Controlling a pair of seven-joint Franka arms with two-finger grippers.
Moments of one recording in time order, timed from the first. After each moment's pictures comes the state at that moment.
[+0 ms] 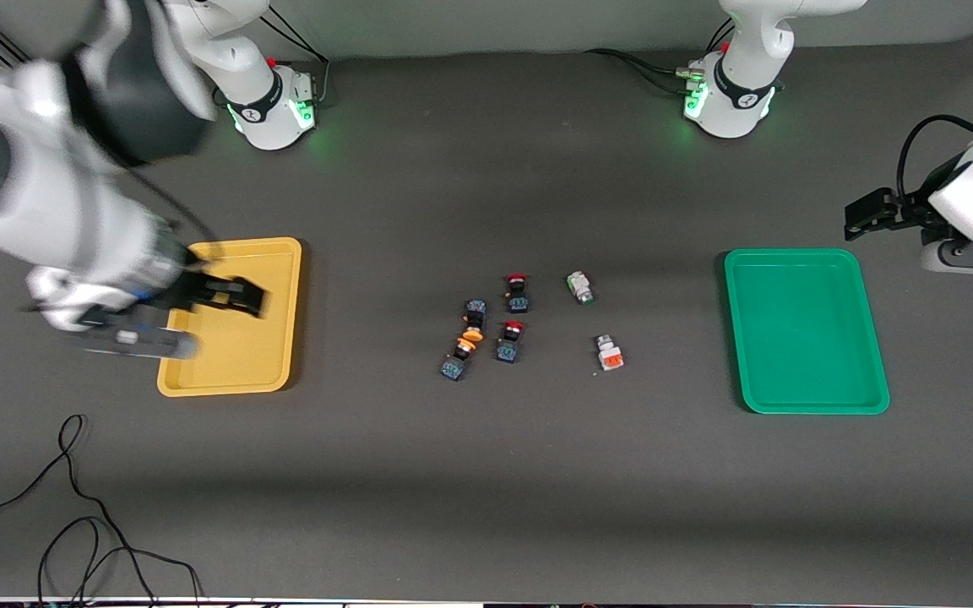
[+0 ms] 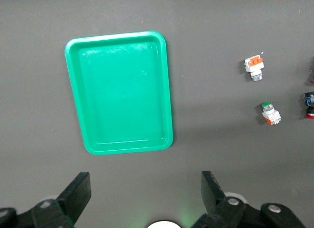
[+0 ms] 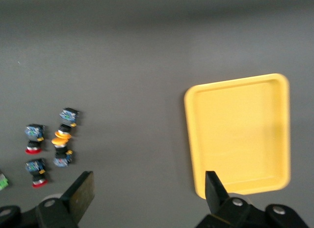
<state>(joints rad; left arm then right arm) -0.03 -0.01 -0.03 -1.66 0.00 1.54 0.03 0.43 0.32 -0.13 -1.39 0.04 1.65 0.45</state>
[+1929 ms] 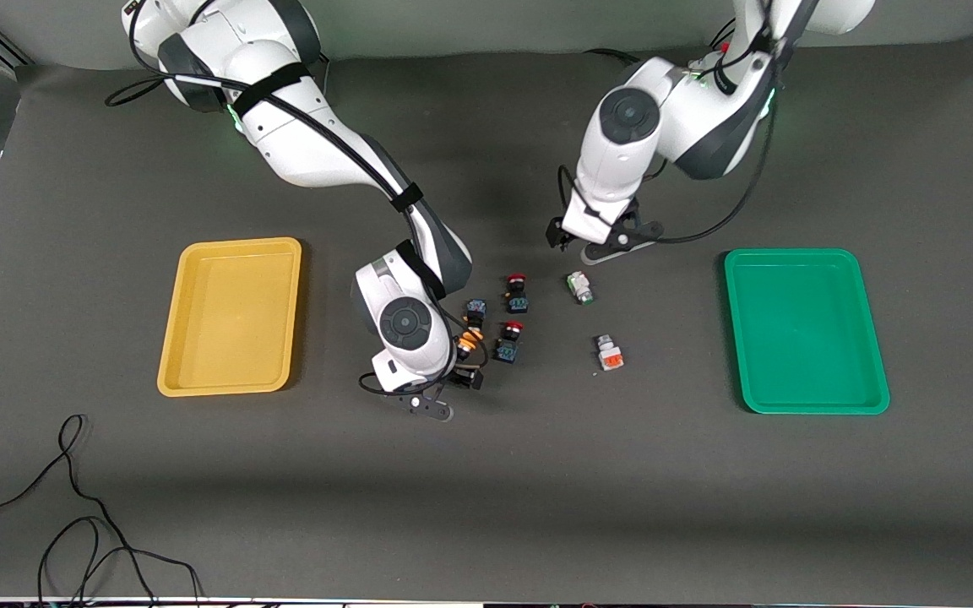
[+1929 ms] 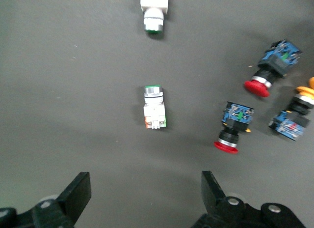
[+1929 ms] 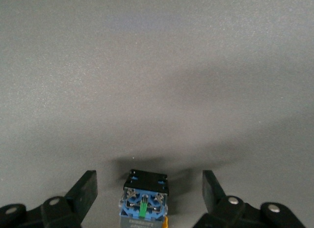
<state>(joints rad) -0.64 0.16 -0.08 -2.18 -0.06 2.32 -1.04 0.67 0.94 -0.12 -1.28 0.15 2.22 0.85</state>
